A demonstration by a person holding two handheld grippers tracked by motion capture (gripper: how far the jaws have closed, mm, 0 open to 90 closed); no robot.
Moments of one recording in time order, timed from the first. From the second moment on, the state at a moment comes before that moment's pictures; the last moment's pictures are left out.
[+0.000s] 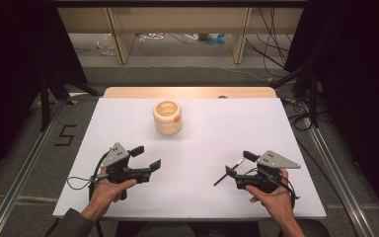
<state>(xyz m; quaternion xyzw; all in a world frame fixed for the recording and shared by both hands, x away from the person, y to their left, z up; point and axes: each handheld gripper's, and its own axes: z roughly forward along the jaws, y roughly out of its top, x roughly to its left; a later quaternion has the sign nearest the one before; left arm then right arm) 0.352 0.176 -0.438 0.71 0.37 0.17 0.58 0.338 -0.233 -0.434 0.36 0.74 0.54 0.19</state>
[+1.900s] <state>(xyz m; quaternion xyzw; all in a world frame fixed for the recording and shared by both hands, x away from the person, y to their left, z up) 0.354 0.174 -0.440 0.71 0.37 0.17 0.57 0.406 -0.228 -0.426 0.18 0.93 0.28 0.14</state>
